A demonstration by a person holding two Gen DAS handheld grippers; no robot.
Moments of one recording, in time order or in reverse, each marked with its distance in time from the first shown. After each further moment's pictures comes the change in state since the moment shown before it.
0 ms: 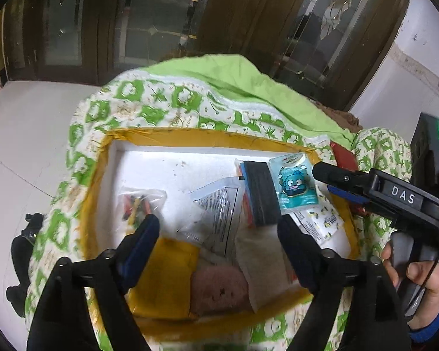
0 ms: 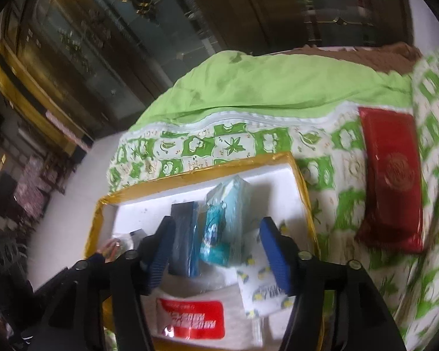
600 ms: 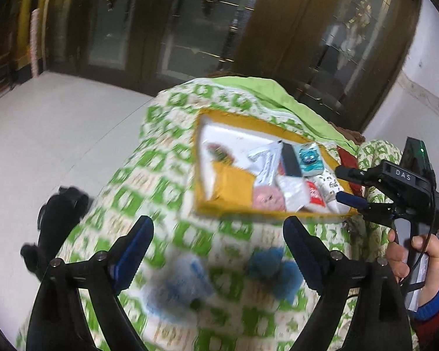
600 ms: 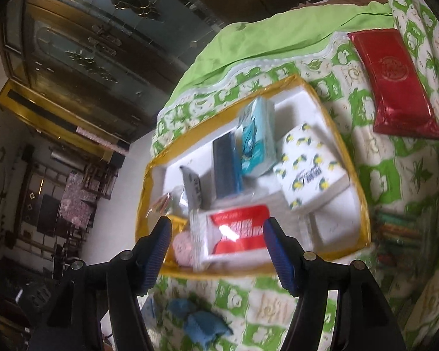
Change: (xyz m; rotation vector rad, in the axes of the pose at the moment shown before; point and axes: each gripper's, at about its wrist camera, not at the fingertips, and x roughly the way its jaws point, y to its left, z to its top) left arm -0.109 0.046 -0.096 -0.122 -0.118 0.094; right arm -0.029 0.003 -0.067 0.129 0.095 0.208
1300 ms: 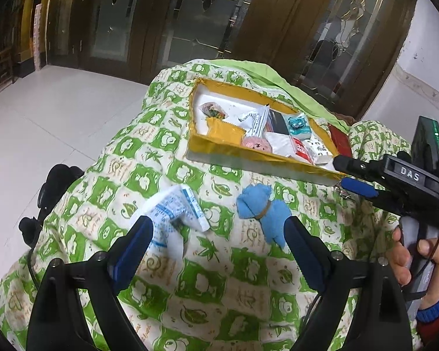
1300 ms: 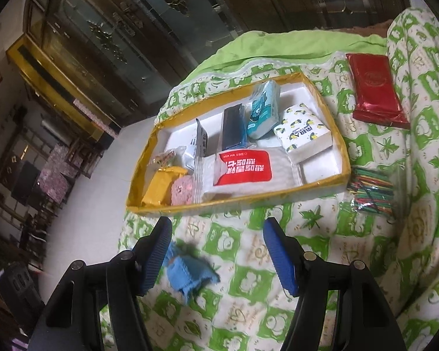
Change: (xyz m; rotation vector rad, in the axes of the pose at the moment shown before) left arm -0.024 -0.011 -0.063 0.007 0.020 -0.005; right arm -0.034 0.026 -0.071 -0.212 -0.051 -0.125
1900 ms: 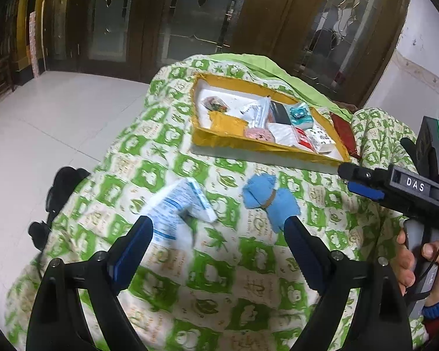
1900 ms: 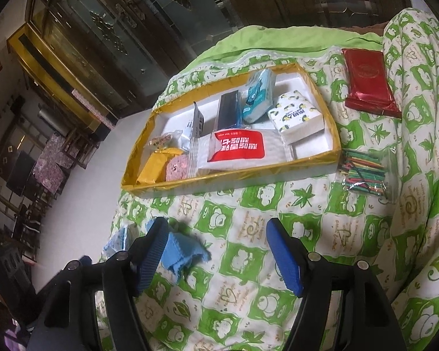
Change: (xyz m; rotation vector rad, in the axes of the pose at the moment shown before) left arm -0.006 0.001 0.001 0.056 0.029 0.032; right arm -0.004 -0.002 -0.018 -0.026 0.033 -0.018
